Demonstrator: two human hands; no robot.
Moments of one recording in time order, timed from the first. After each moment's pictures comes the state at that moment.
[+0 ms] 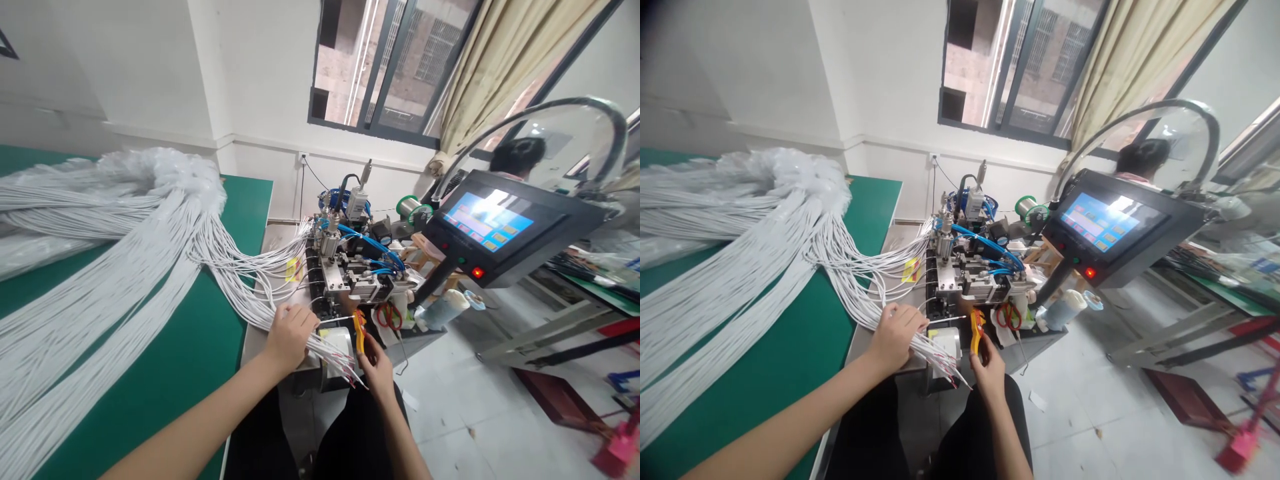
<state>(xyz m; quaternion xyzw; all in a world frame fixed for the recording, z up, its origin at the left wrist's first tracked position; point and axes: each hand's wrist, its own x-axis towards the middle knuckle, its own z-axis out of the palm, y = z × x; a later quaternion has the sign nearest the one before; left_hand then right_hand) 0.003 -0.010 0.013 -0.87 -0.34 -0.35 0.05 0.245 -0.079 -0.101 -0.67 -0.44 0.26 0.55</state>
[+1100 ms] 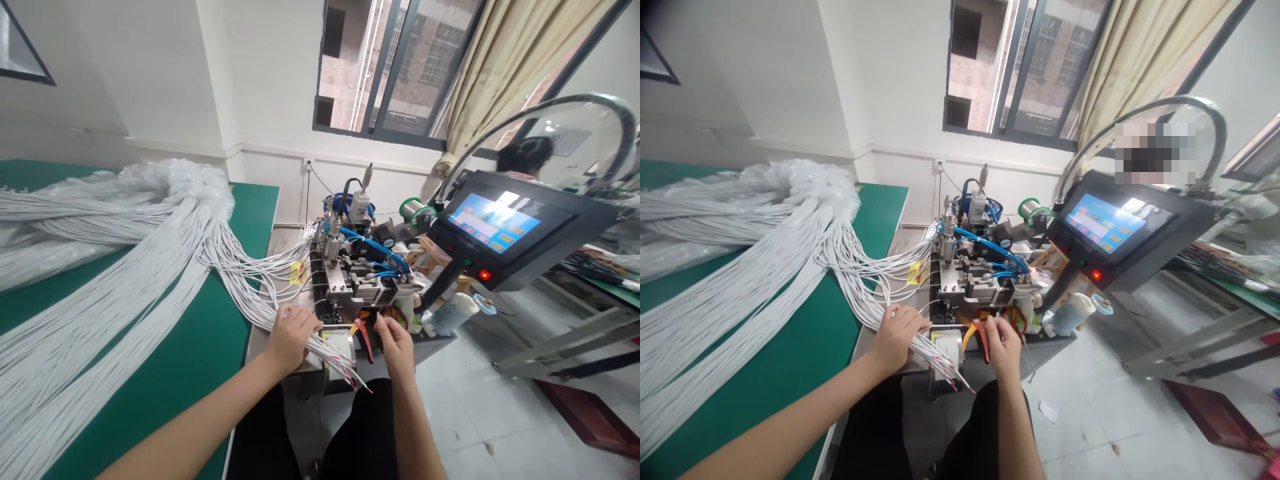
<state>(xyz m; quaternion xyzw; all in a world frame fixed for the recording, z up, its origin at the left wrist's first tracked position) -0.002 -0.010 0.014 -0.87 -0.32 -0.38 0.03 0.239 -0.059 0.003 -0.64 -0.52 0.18 0.53</state>
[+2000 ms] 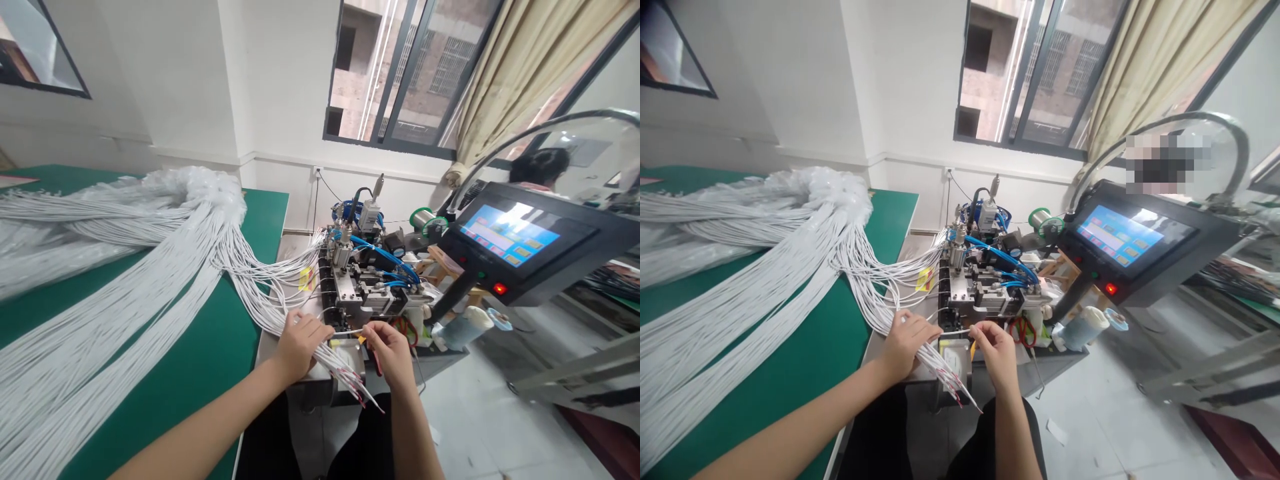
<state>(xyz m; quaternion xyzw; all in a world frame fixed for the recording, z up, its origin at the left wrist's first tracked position) -0.003 -0.009 0.012 -0.87 -0.30 -0.39 0.01 0.212 -0.047 0.015 -0.56 -0.51 0.35 0.55</state>
